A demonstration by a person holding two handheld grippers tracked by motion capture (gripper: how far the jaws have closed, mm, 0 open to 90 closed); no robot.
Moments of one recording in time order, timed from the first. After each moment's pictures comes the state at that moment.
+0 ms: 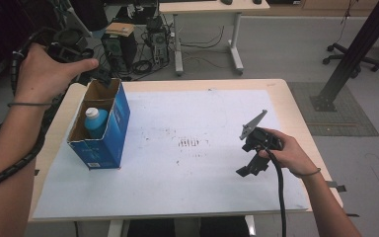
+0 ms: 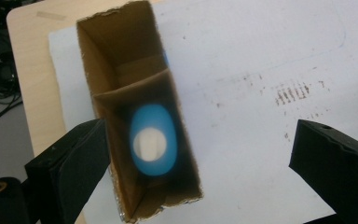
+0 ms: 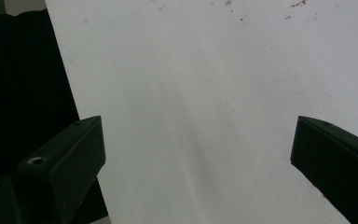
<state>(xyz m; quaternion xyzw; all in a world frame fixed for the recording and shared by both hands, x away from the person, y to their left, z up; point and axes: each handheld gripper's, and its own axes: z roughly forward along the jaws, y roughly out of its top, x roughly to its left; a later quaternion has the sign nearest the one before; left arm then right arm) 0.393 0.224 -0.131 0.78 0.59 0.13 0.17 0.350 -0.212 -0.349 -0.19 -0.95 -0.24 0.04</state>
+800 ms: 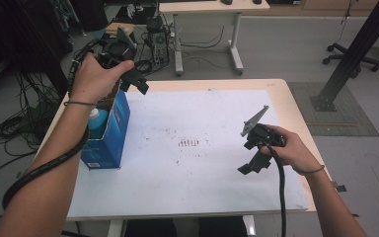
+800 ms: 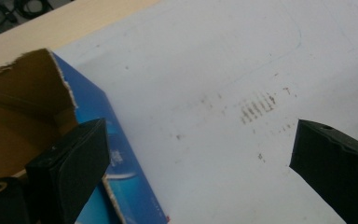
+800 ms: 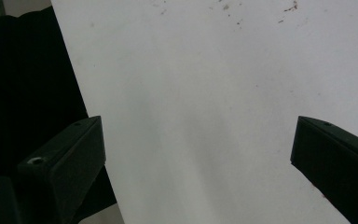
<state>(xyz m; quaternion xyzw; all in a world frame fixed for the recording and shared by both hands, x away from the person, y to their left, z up) 0.432 0.163 -0.188 0.83 0.52 0.11 0.19 0.349 -0.212 -0.329 -0.20 -0.95 -0.23 0.04</state>
